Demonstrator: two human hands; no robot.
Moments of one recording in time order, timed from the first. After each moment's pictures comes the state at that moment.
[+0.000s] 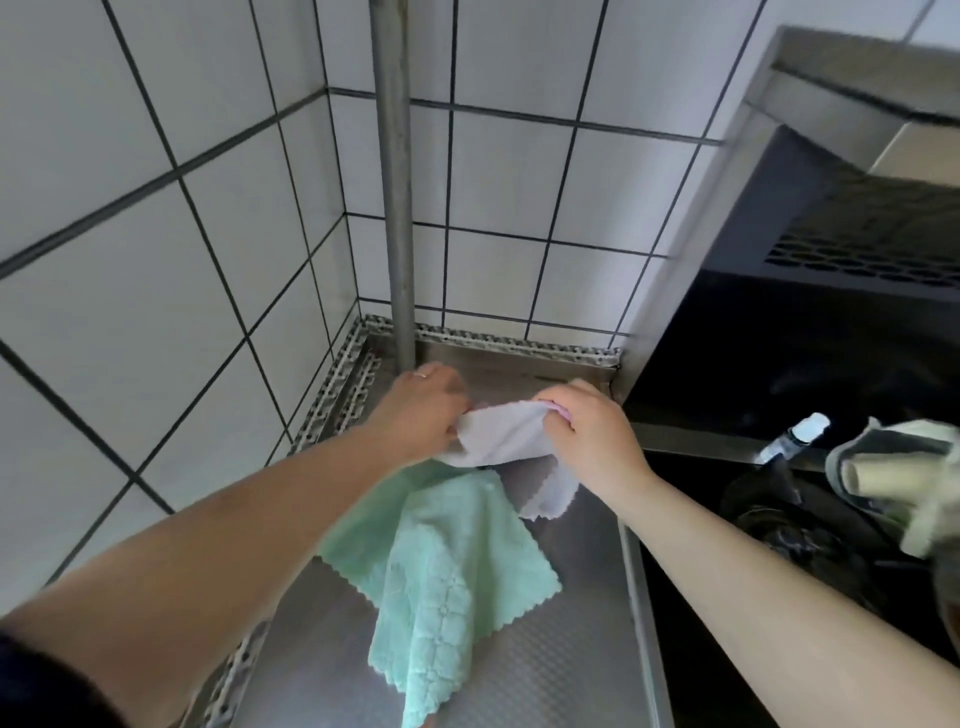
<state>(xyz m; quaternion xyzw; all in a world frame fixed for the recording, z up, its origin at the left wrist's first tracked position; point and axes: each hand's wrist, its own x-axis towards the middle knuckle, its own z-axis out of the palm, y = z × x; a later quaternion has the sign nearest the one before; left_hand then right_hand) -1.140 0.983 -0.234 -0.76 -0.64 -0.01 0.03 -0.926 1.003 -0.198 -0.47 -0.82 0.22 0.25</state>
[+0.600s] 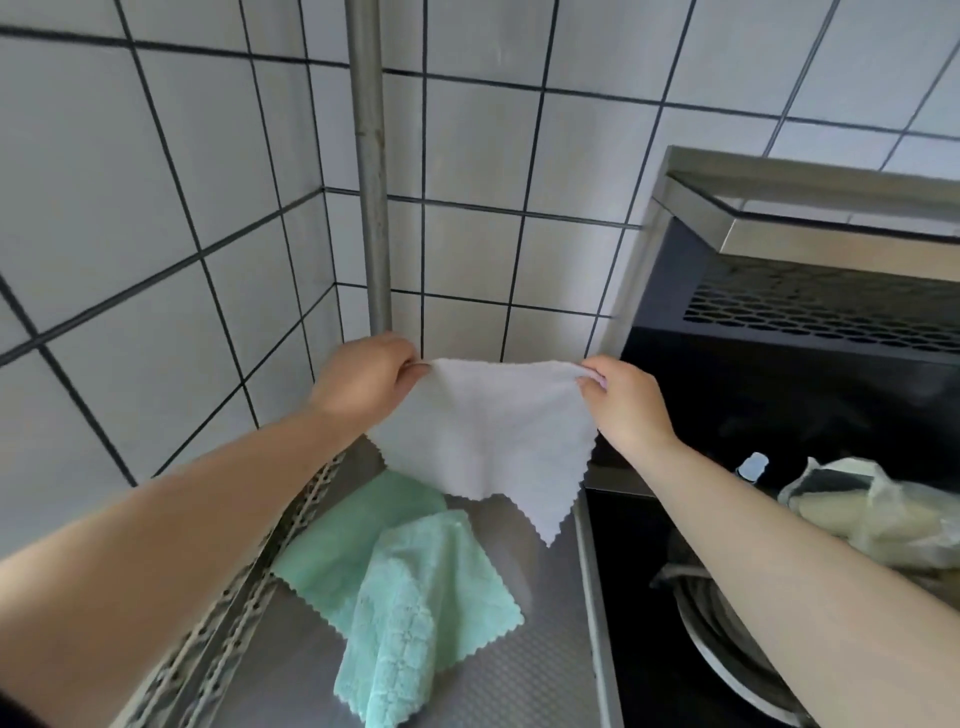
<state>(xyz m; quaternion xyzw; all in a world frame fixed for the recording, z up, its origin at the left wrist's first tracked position) -1.143 0.968 -0.137 -0.69 -0.66 -0.25 0.15 -0.863 1.036 -0.125 -0.52 -0.77 0.16 0.33</state>
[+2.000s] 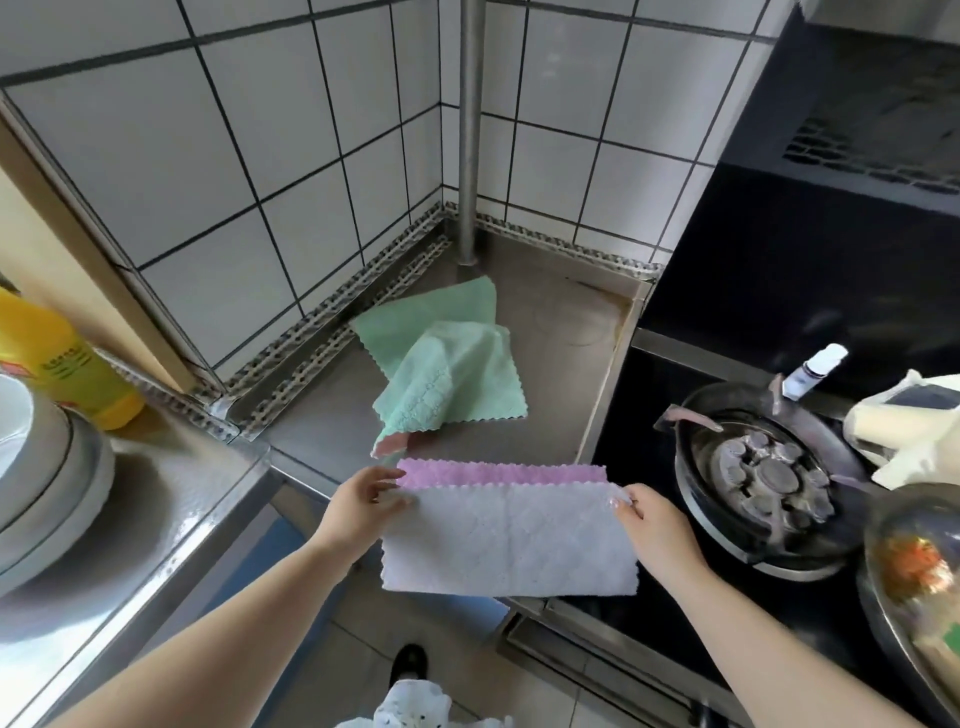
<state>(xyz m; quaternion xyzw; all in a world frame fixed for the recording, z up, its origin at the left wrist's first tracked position) -0.936 0.680 -0.334 -0.22 -0.81 -0.43 -0.33 -0.669 0.884 -0.339 -0.52 -0.76 0.37 0.07</state>
